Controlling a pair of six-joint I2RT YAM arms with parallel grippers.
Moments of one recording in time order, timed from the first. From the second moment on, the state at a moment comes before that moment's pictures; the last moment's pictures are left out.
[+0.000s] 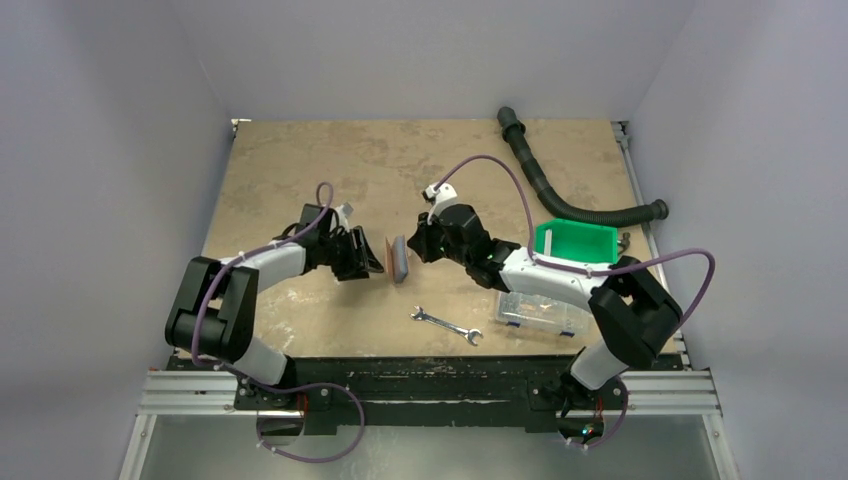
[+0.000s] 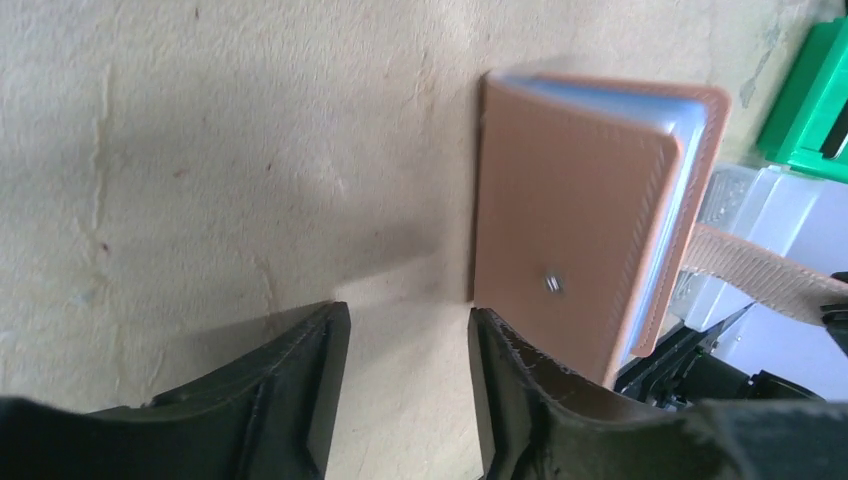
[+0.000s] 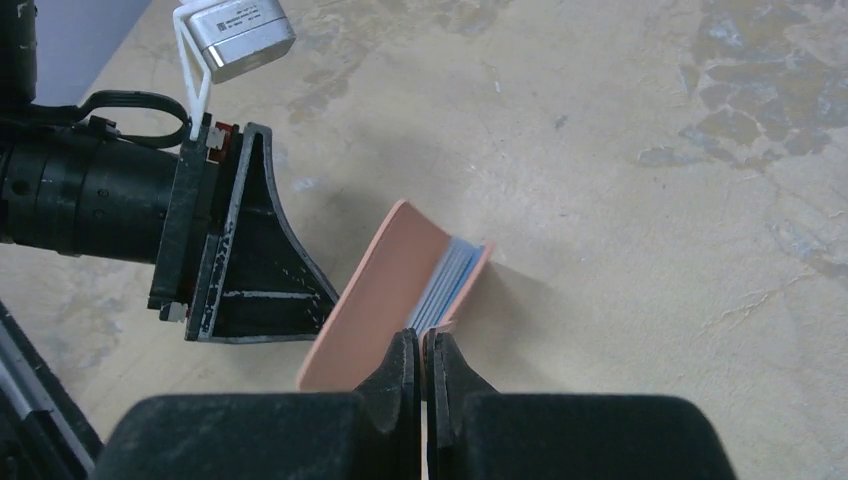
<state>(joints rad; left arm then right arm) -0.24 1.55 0.71 -0.14 0.47 -0.56 0.83 1.58 0.91 0.21 0.08 0.39</state>
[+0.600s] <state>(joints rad) -0.24 1.29 0.69 -0.23 0.36 -0.57 0.83 1.57 0.91 0.21 0.00 0.42</state>
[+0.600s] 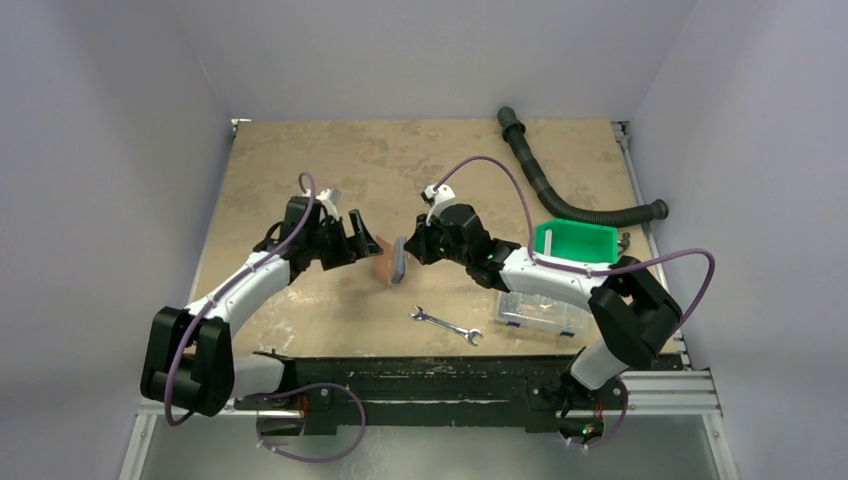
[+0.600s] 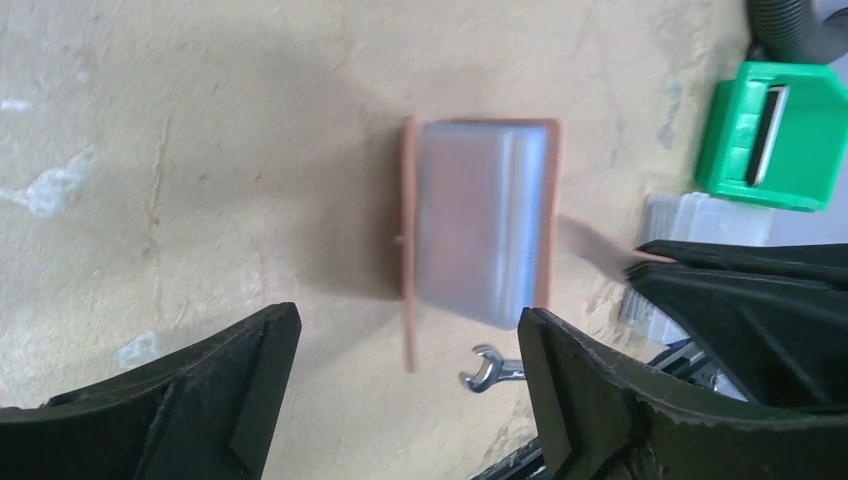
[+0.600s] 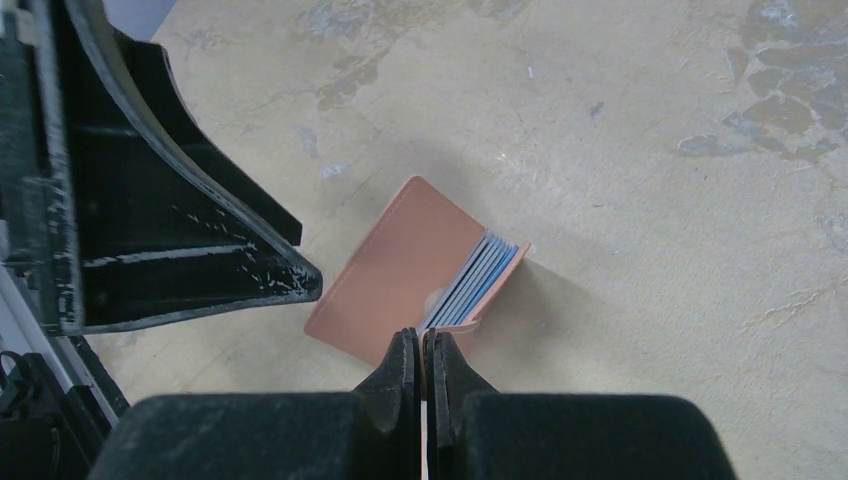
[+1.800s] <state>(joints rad) -0.37 1.42 0.77 -0.20 0.30 -0.56 0.83 1.57 0.88 0.22 0.00 0.42</state>
